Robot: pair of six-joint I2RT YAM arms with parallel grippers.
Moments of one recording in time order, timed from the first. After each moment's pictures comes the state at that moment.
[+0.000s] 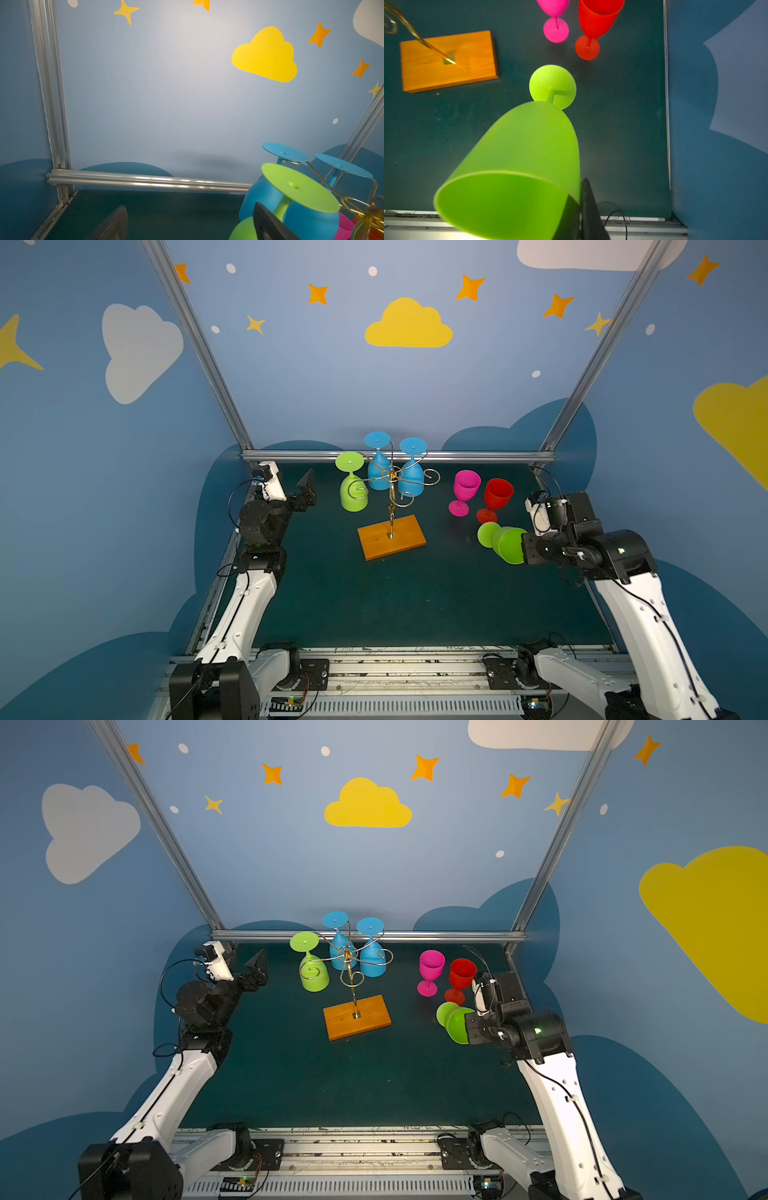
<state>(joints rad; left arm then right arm) 0.06 1.08 0.73 0.46 0.19 -0.26 0.27 1.05 1.41 -1.38 0.18 0.07</state>
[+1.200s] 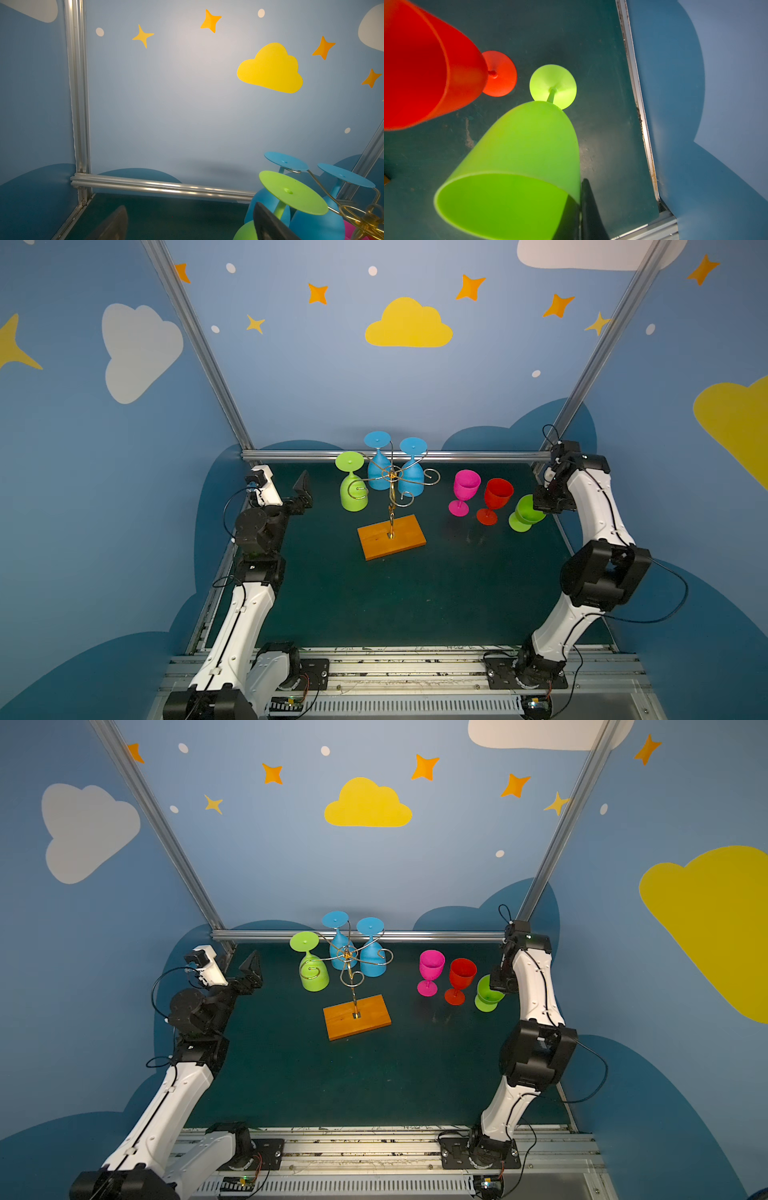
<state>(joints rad) 0.04 0.97 0.71 0.42 0.09 -0.22 -0.14 1.89 1.93 -1.34 0.16 0.05</state>
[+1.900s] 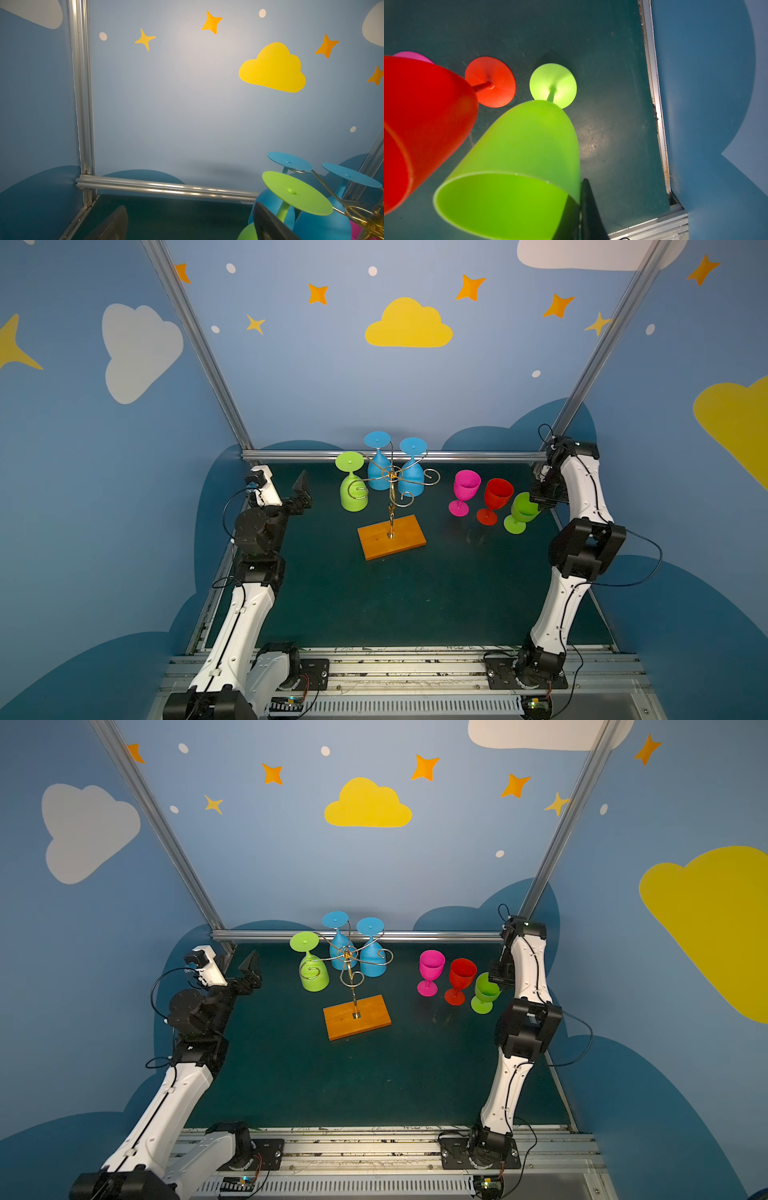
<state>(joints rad) 0.04 0.96 0.71 0.42 0.08 -0.21 -0.17 2.17 2.27 -1.55 0.10 0.09</state>
